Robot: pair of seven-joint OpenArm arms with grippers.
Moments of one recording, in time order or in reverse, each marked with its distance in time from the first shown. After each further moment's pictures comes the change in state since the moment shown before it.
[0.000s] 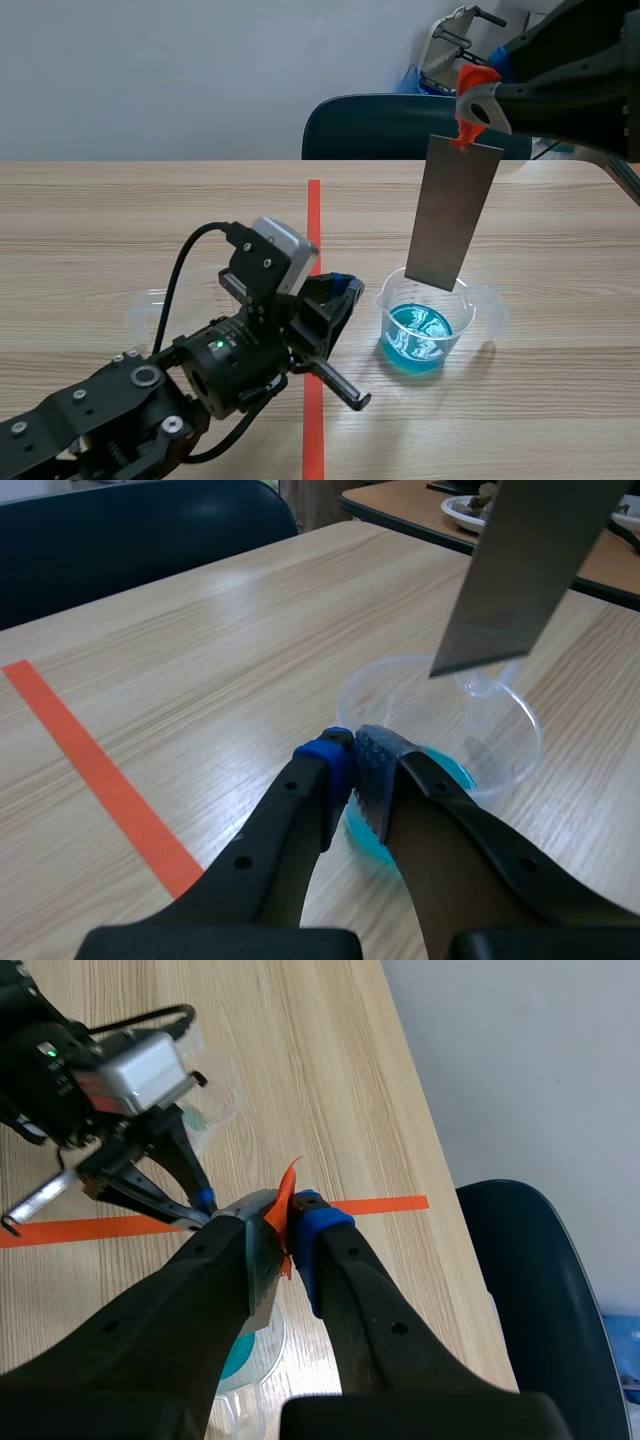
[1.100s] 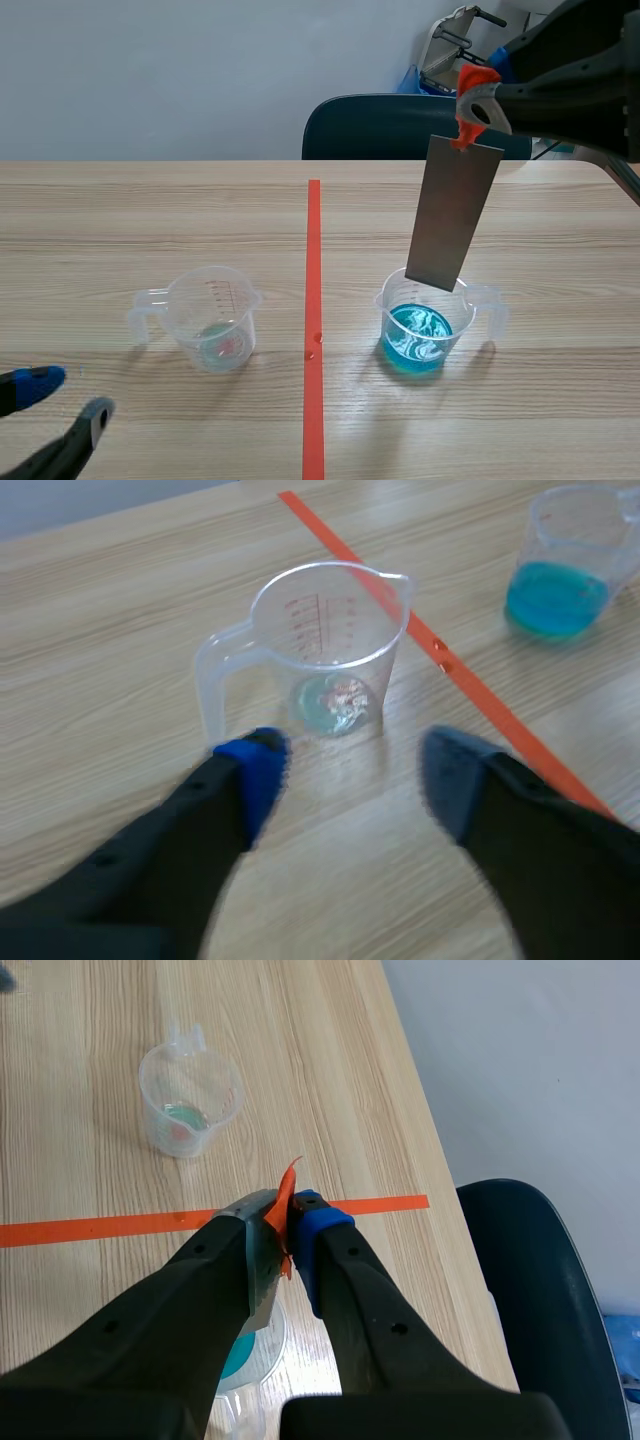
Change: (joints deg) left arm 55.4 -14.5 -41.9 26.9 0.5 0.2 -8.1; right arm 0.0 0.0 0.0 0.0 0.1 0.0 -0.2
